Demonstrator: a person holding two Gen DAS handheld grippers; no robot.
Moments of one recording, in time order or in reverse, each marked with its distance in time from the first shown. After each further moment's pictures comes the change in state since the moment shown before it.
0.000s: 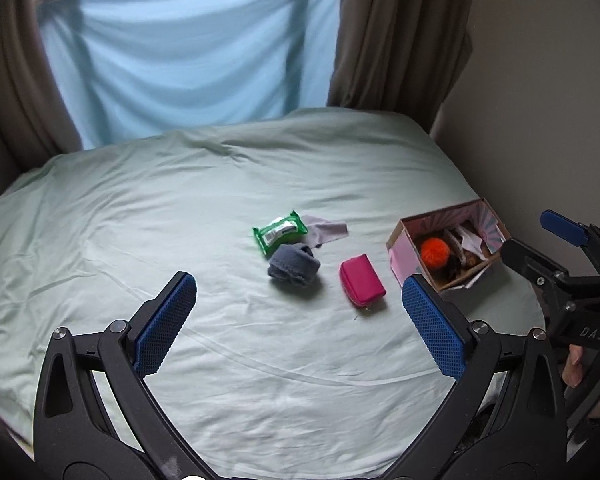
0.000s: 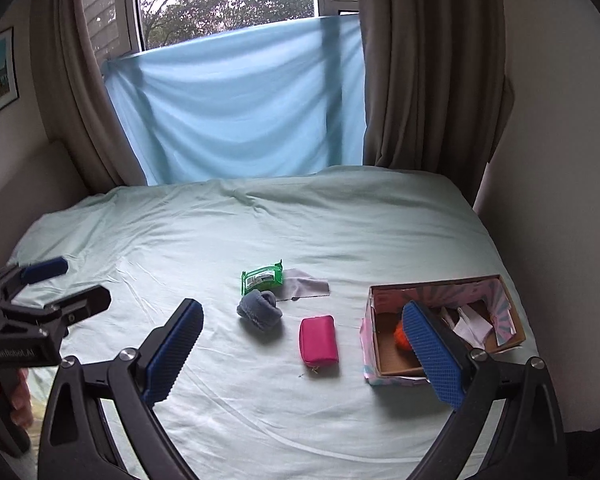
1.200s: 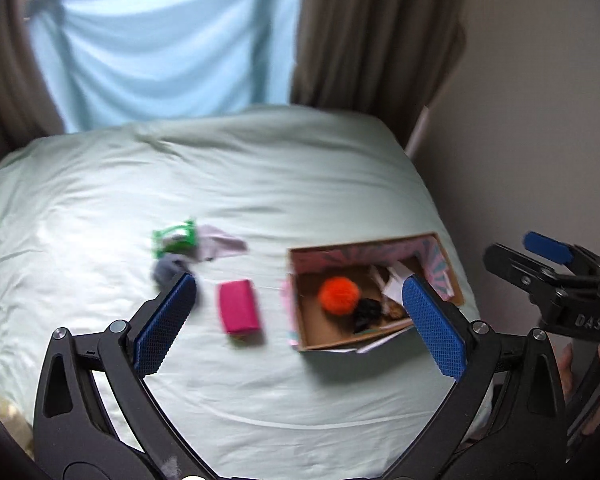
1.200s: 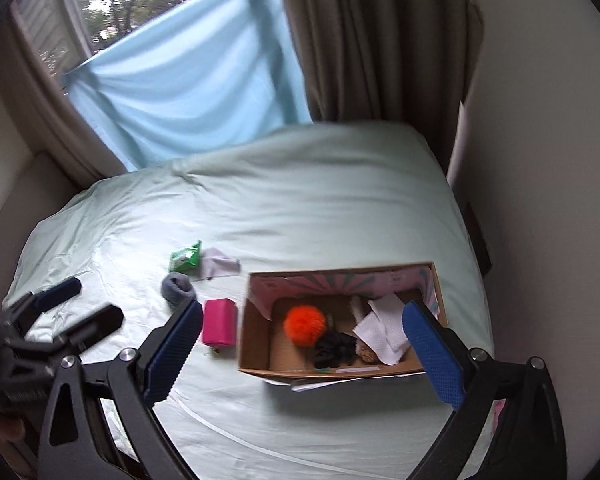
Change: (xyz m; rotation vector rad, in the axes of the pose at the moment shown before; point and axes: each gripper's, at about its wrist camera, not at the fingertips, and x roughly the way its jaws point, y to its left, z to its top) left arm 0.060 -0.238 0.060 -0.134 0.000 0.083; right arm 0.014 -0.248 0.044 0.068 0.168 0.119
